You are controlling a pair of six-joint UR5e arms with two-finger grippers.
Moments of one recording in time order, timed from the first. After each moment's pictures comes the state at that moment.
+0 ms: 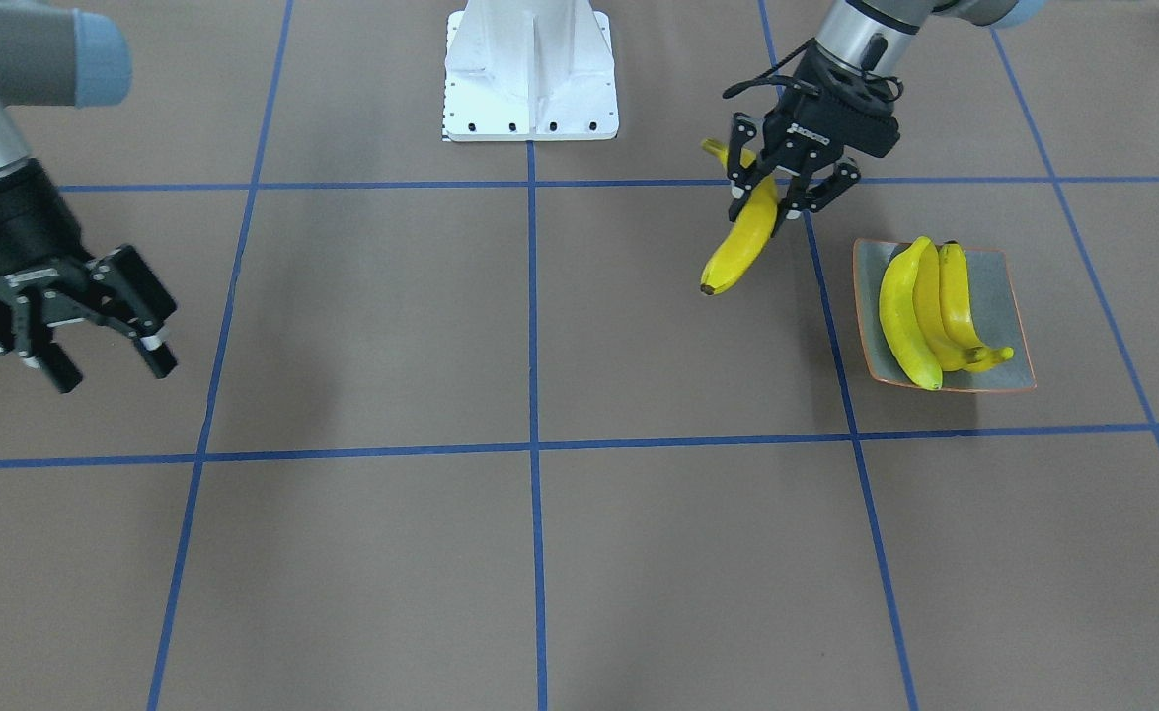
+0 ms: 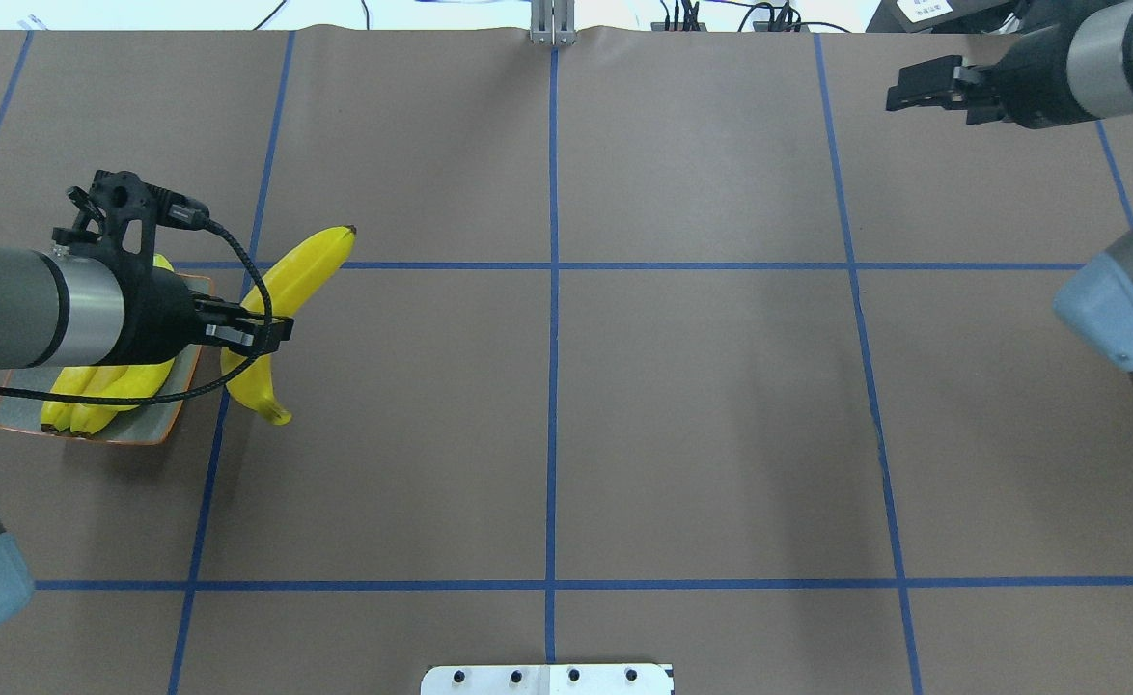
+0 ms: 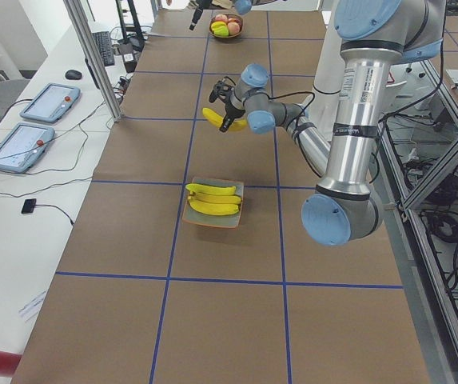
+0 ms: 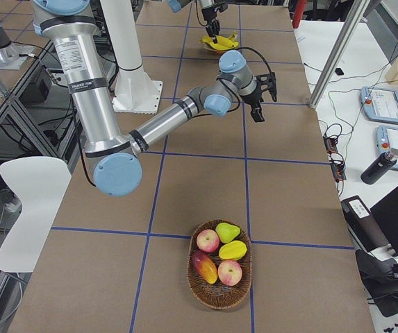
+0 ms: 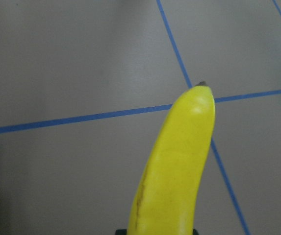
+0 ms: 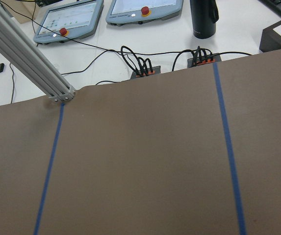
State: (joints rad) left arm -0.69 -1.67 -2.15 -1.97 -1.80 -0.76; right arm 1.12 -1.32 1.85 -1.11 2.04 0.93
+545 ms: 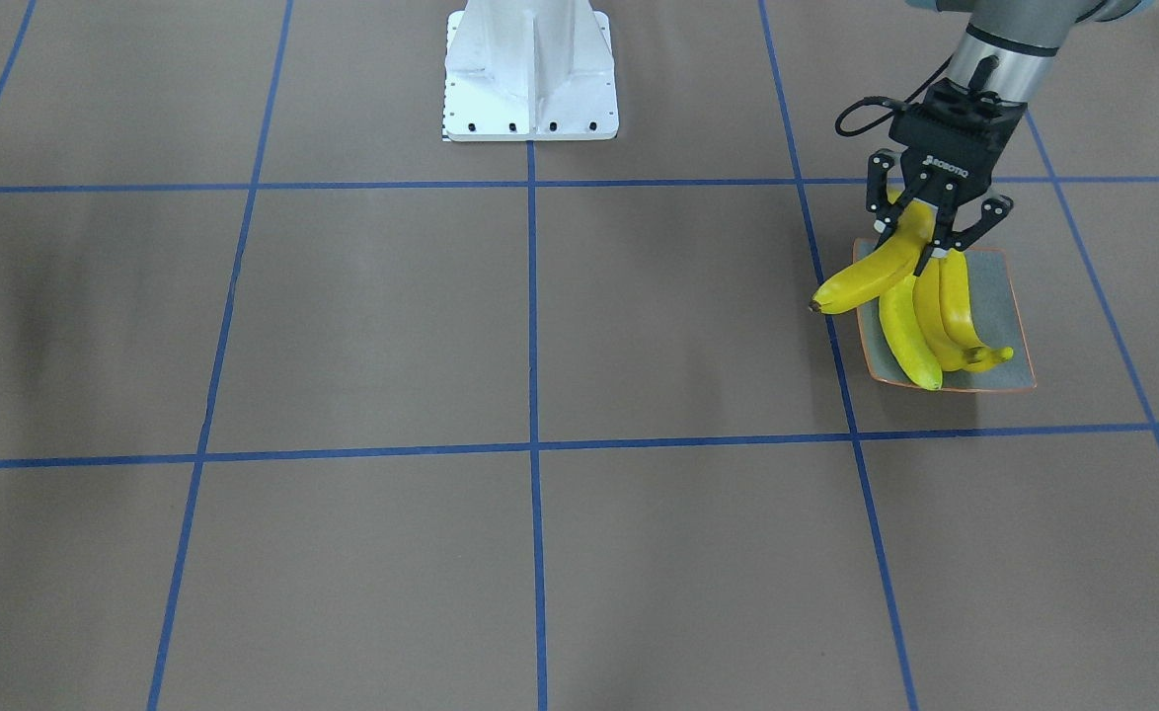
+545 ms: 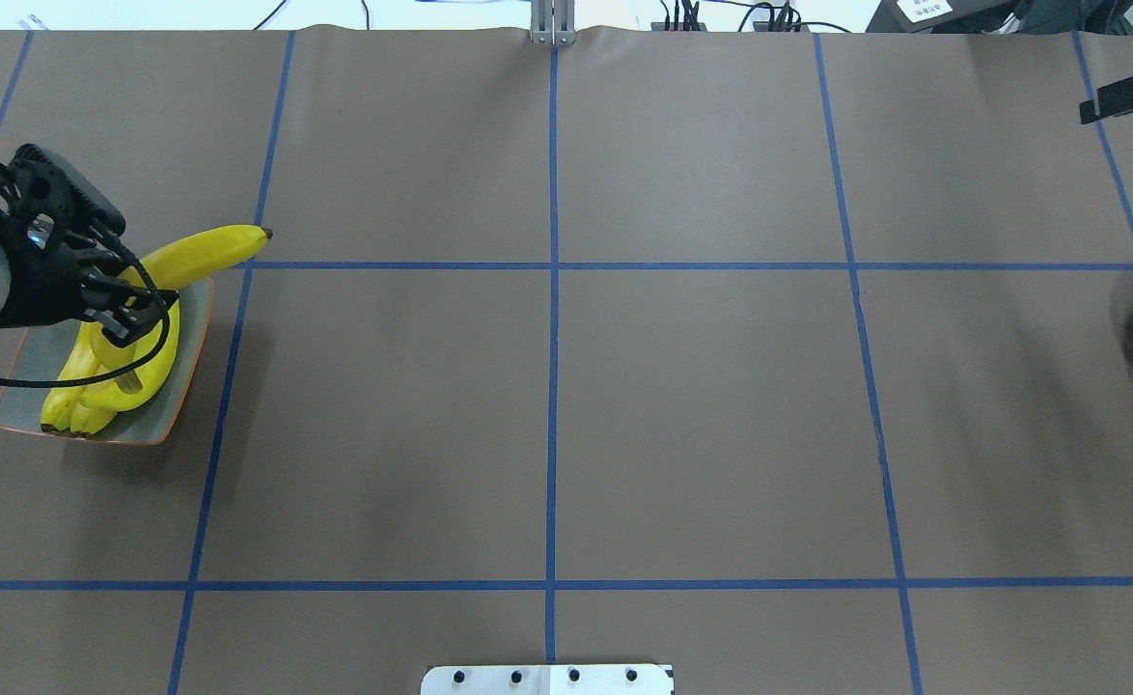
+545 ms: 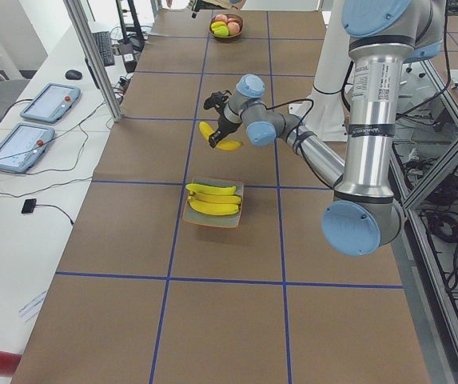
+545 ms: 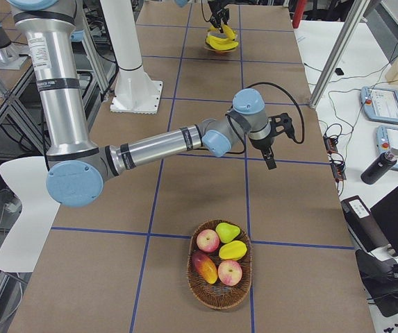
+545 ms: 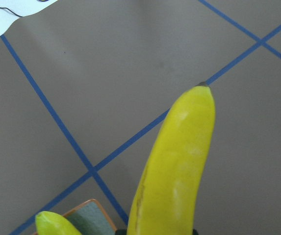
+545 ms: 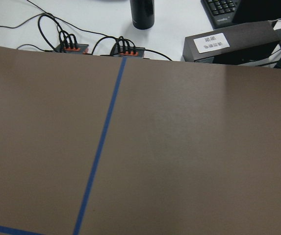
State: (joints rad) left arm -0.83 -1.56 -2.12 -1.98 -1.80 -0.18; right arm 1.37 -1.43 1.69 -1.11 2.20 0.41
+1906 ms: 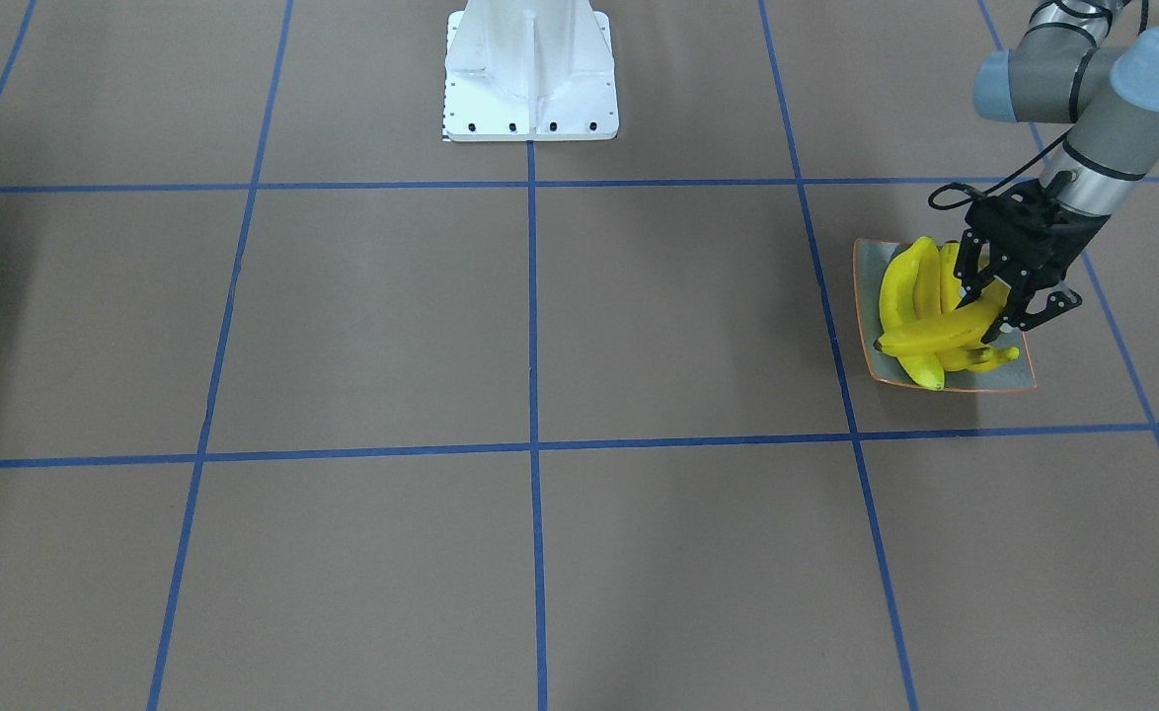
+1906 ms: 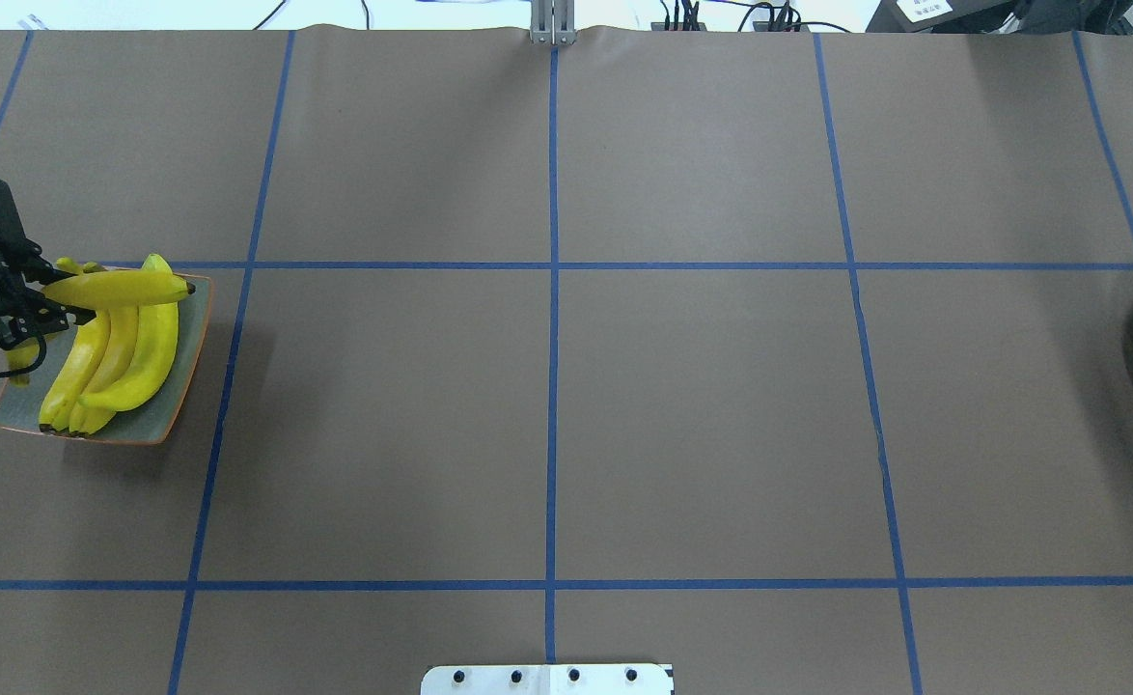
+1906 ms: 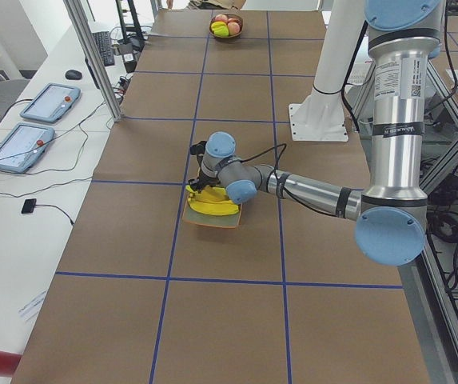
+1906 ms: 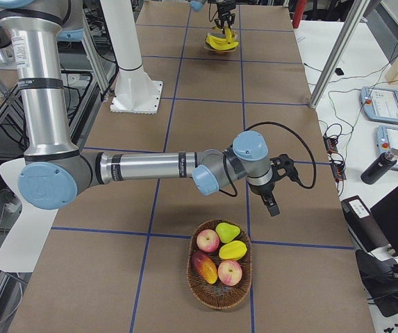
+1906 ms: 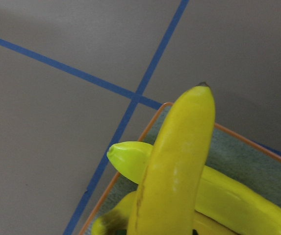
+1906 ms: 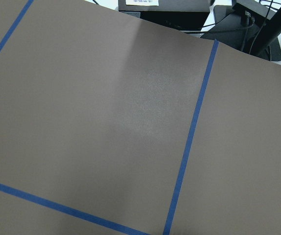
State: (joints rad) left arm -1.01 -1.53 -1.78 -2.31 -2.18 0.14; right arm 1.50 -1.48 1.56 -1.11 2.24 0.10
